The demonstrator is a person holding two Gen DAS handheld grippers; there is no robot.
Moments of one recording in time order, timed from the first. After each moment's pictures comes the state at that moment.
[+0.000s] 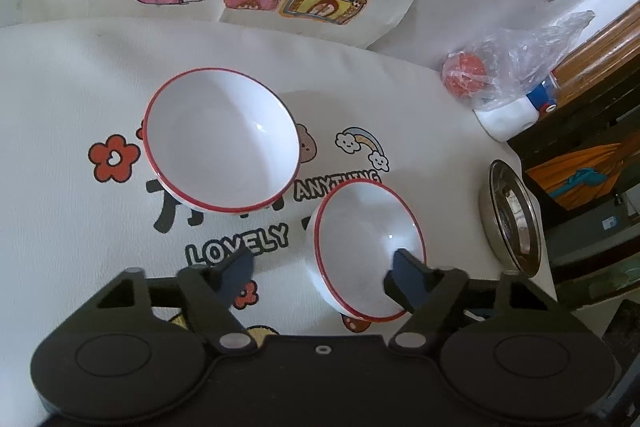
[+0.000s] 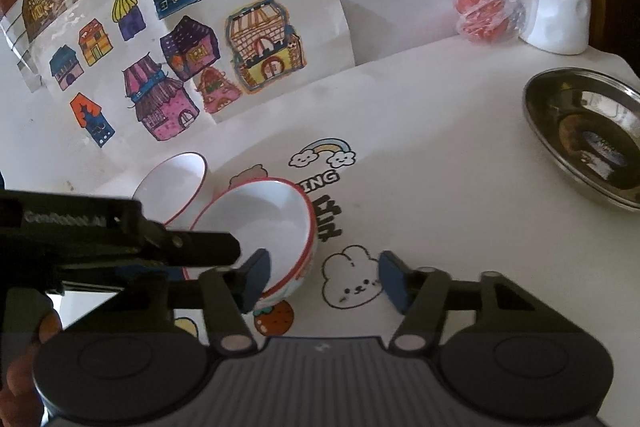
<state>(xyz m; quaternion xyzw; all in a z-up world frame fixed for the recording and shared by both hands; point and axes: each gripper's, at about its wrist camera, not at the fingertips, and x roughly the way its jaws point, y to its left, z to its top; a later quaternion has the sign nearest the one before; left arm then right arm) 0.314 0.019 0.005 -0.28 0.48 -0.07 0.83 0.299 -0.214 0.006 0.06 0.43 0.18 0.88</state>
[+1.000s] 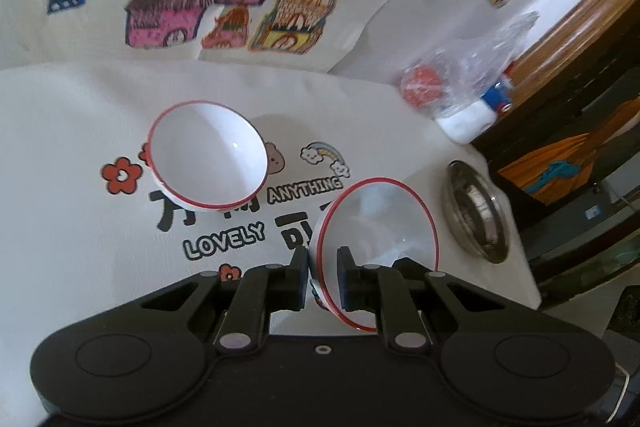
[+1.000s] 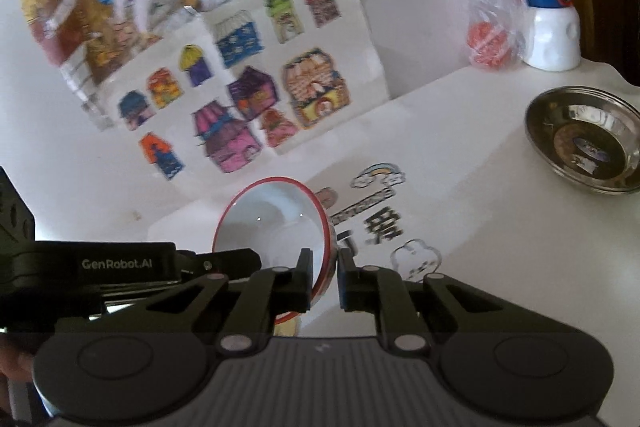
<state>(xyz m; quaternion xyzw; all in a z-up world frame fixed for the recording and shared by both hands) 0.272 0.019 0.047 -0.26 0.43 -0.10 0.86 0.240 -0.206 0.068 0.11 0.40 0.20 0.89</state>
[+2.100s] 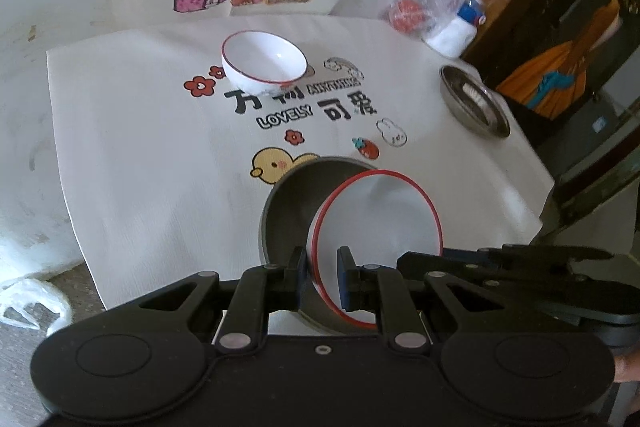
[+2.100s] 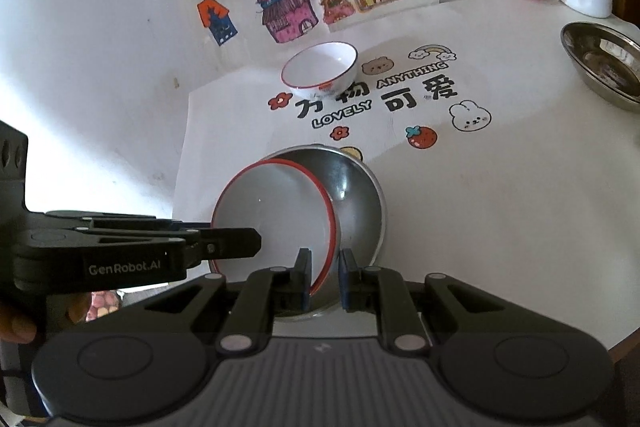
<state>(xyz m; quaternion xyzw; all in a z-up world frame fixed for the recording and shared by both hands) 0.152 0.044 0.045 -0.15 0.48 -0.13 0.86 0.154 -0.168 0.055 0.03 0.50 0.24 0.83</state>
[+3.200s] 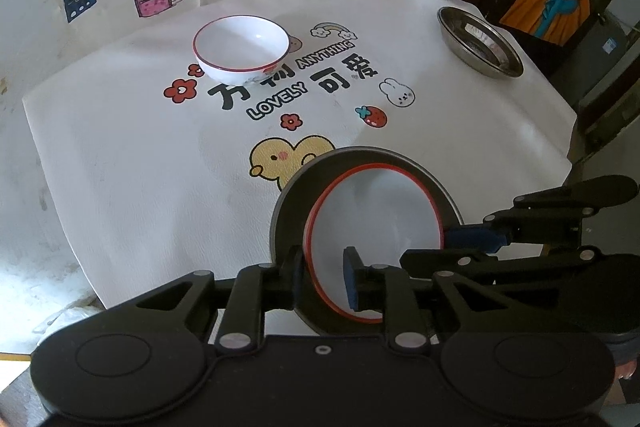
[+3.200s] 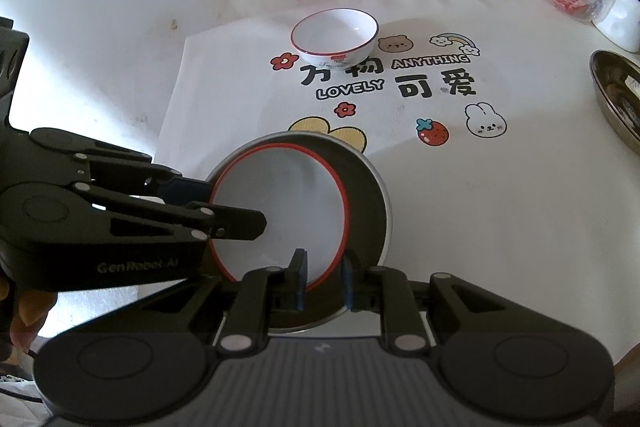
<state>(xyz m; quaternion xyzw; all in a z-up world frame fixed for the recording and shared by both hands) 0.178 0.026 0.042 -0.05 0.52 -0.15 0.84 0.169 -0.144 0.050 -0.06 0.54 0.25 0.80</state>
